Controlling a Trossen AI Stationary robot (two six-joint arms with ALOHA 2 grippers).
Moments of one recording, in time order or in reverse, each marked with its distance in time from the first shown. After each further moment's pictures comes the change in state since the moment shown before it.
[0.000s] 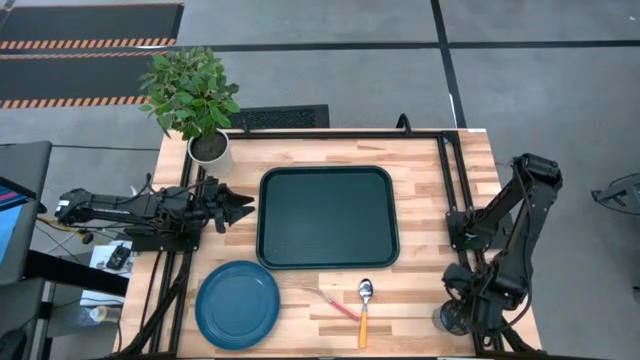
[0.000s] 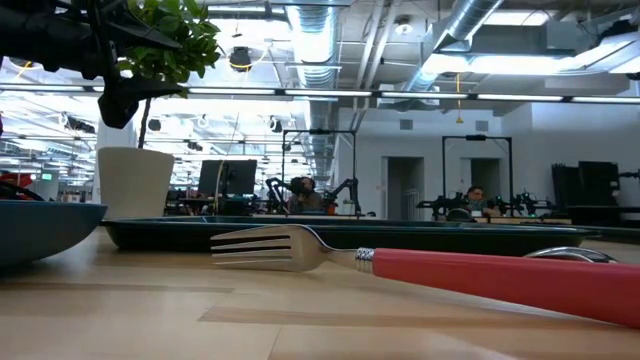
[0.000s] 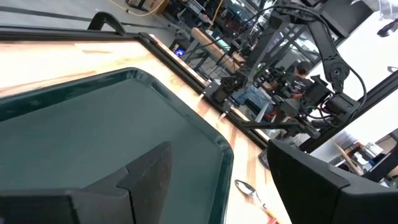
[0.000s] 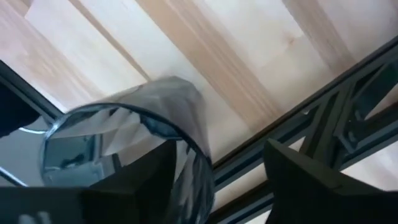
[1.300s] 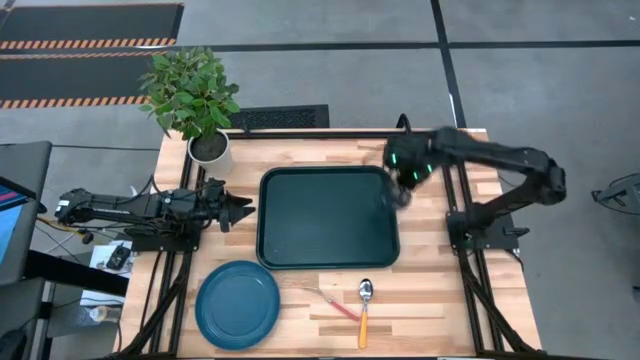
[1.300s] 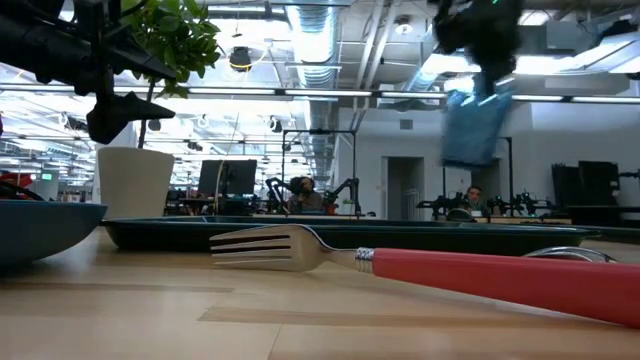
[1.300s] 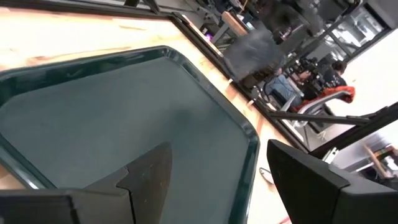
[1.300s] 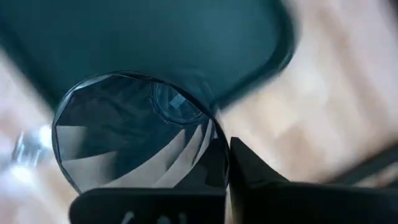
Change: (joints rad) left arm 0.000 0.000 0.000 -0.136 -0.050 -0.081; right arm -1.485 0.006 0.379 -0.235 0.075 -1.626
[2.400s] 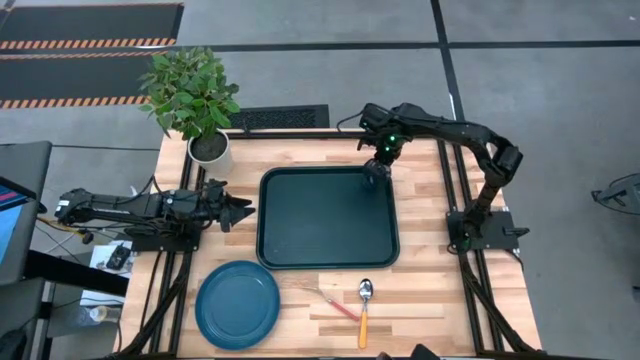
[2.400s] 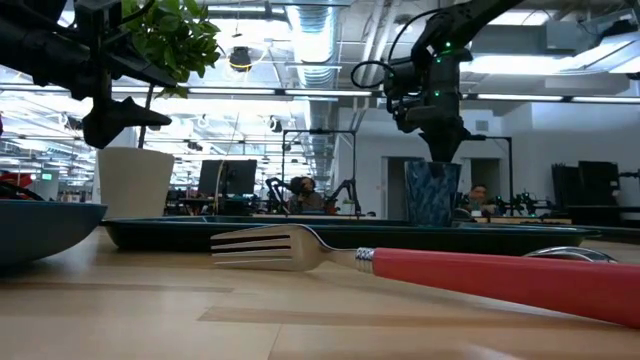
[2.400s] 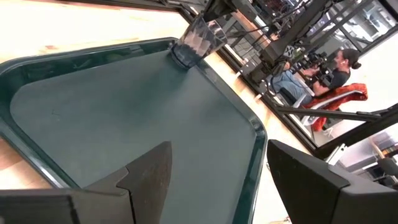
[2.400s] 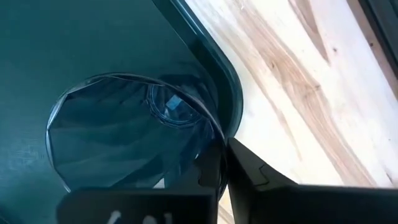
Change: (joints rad) left arm 0.000 0.000 0.000 -0.042 -0.002 -0.016; right arm -0.298 0.386 0.053 0.174 -0.052 -0.236
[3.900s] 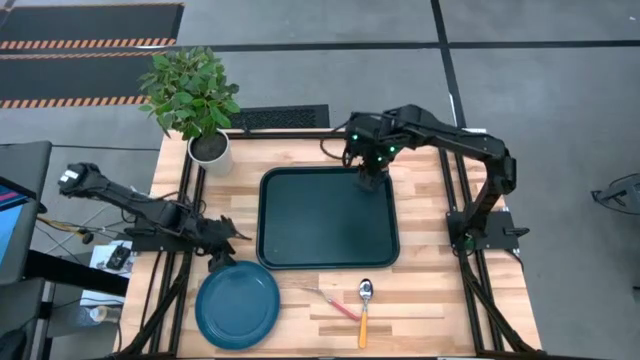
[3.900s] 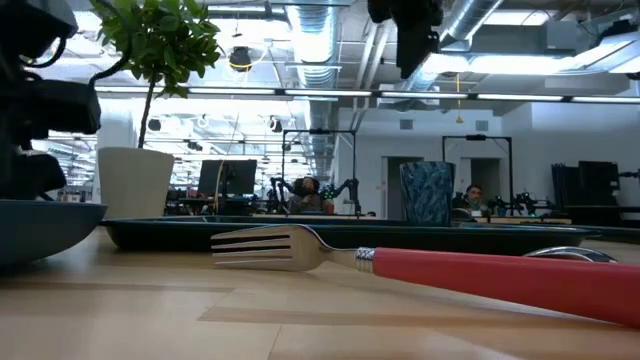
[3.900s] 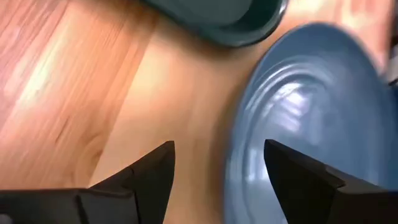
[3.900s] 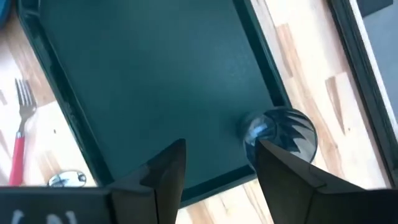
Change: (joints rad) left arm -0.298 0.320 0.000 -0.299 0.380 -0.041; right arm 0.381 -0.001 0.529 -0.308 0.033 0.094
